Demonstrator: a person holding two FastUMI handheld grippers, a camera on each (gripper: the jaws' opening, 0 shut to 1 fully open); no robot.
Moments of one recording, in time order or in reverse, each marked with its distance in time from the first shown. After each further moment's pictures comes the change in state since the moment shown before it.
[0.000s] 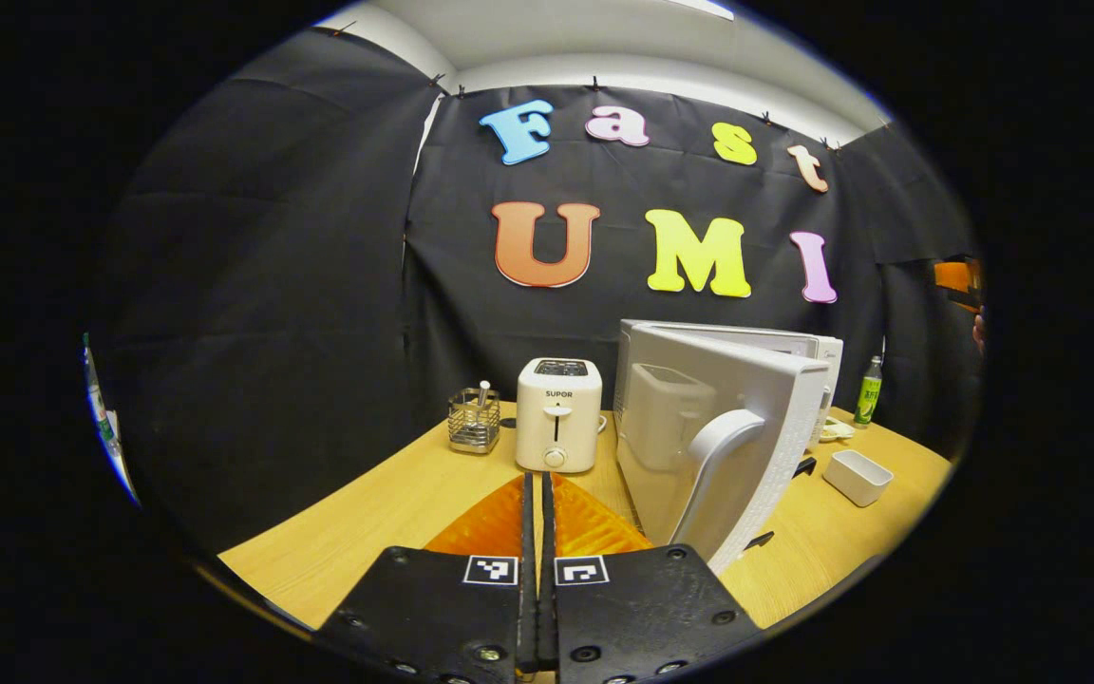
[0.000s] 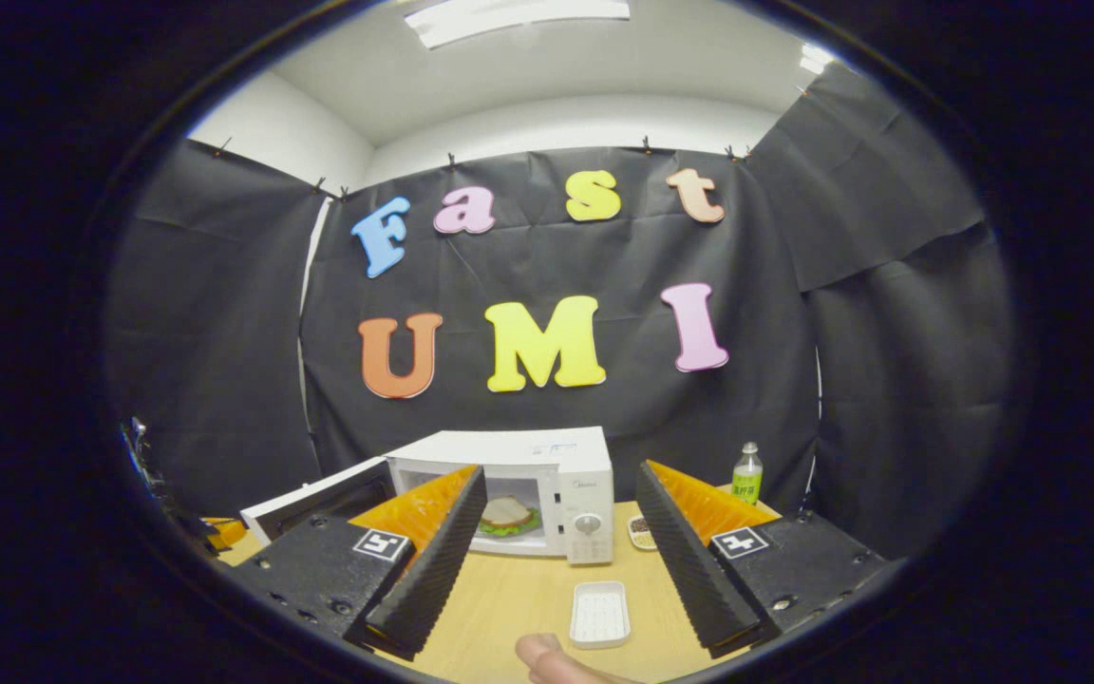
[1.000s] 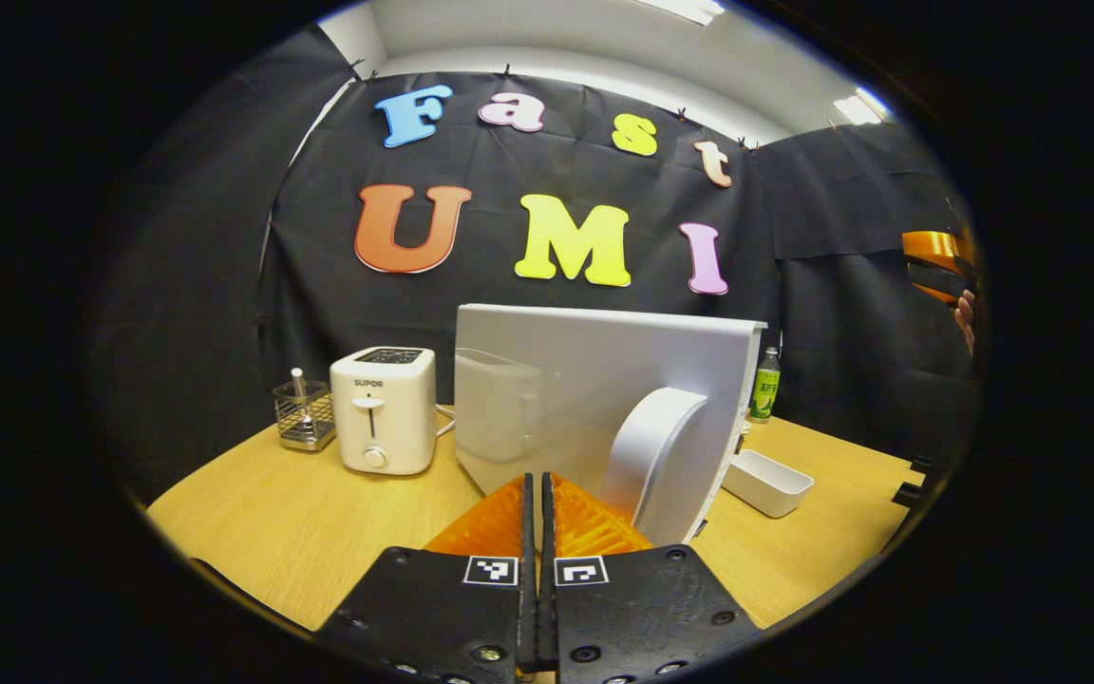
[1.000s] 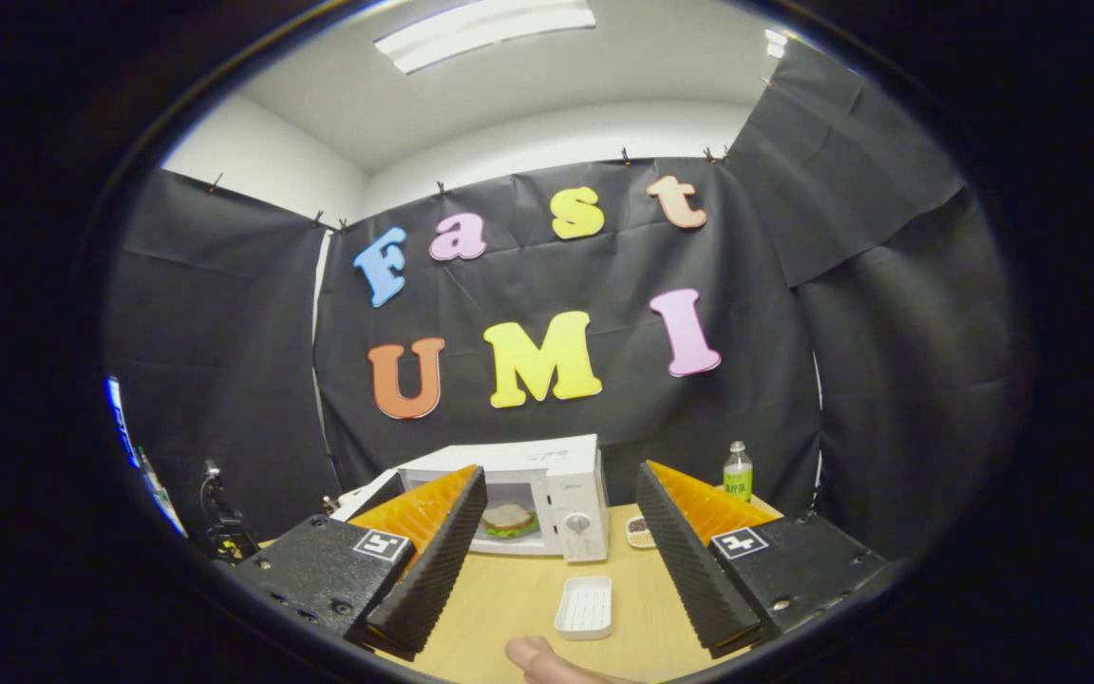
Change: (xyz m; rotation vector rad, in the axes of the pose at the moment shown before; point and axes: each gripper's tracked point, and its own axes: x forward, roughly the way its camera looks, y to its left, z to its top) left arm 0.040 -0.166 -0.018 0.033 -0.001 -0.363; right arm -0.039 -0.055 0.001 0.081 -0.048 0.038
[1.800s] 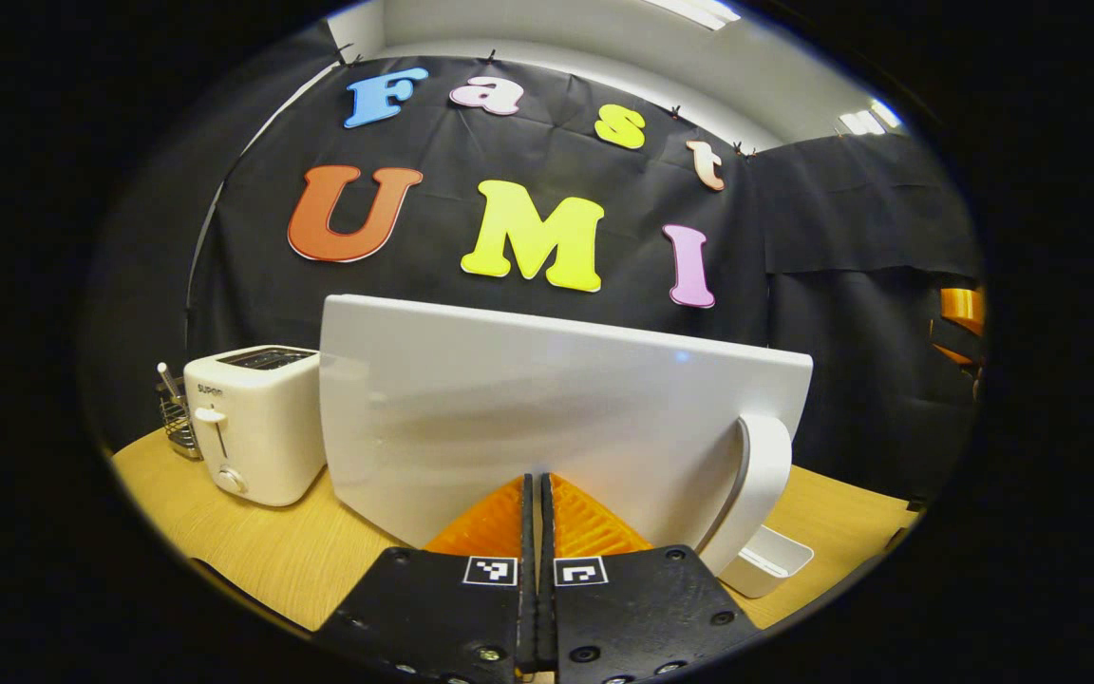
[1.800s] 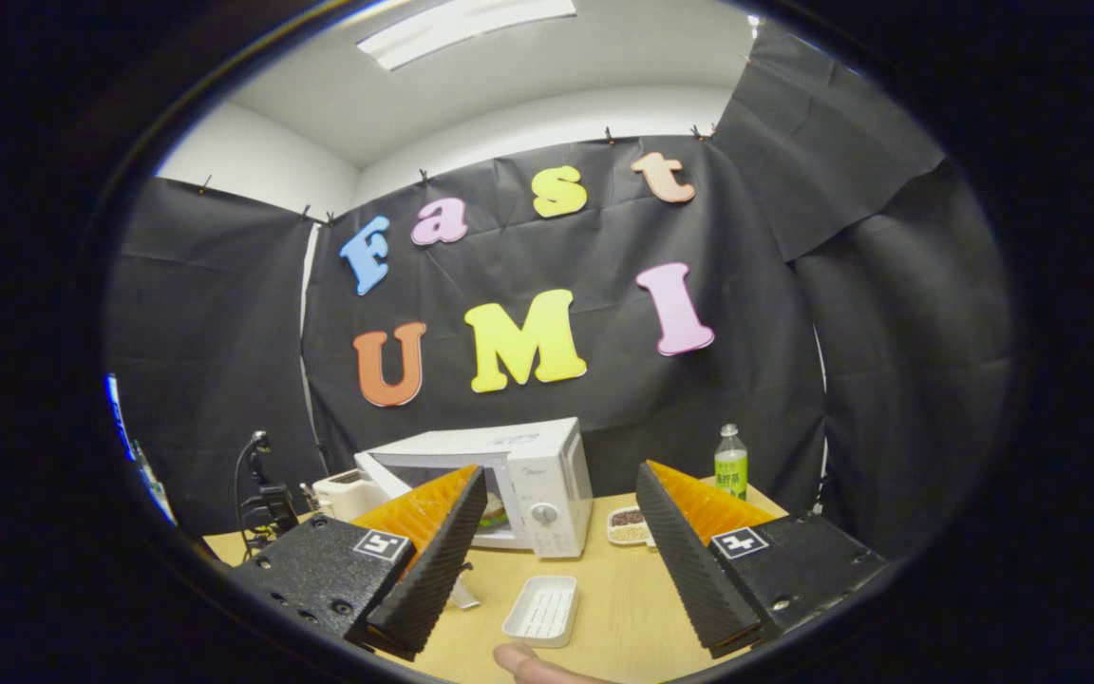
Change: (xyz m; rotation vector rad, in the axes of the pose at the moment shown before) left arm 0.151 -0.077 0.018 -0.047 -0.026 -0.065; right arm 0.052 -0.071 -0.043 0.013 0.037 0.018
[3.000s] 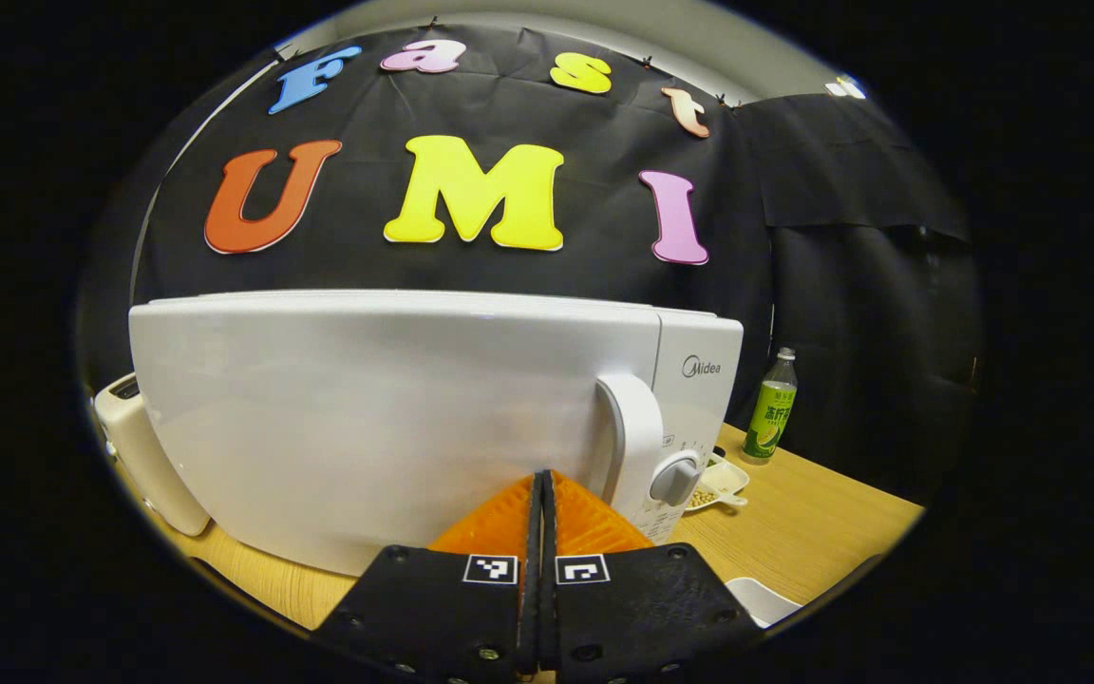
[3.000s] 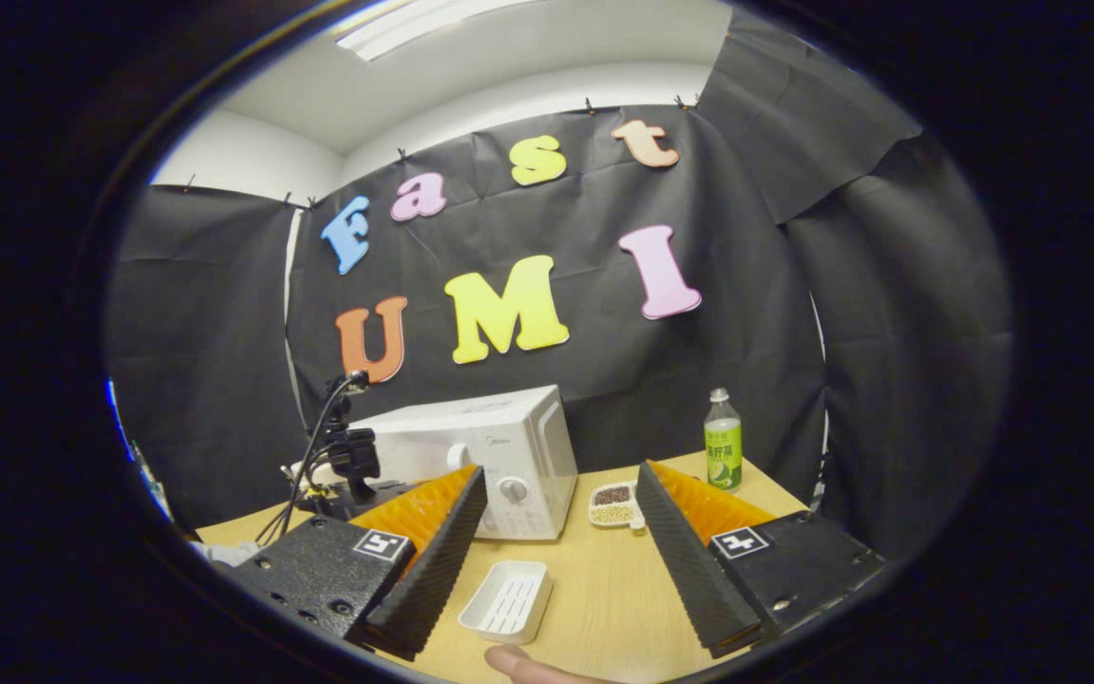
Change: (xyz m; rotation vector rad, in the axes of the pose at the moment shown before) left arm 0.135 -0.070 -0.002 0.081 0.107 -0.015; right arm 0.018 -0.033 -0.037 0.033 0.083 -0.007
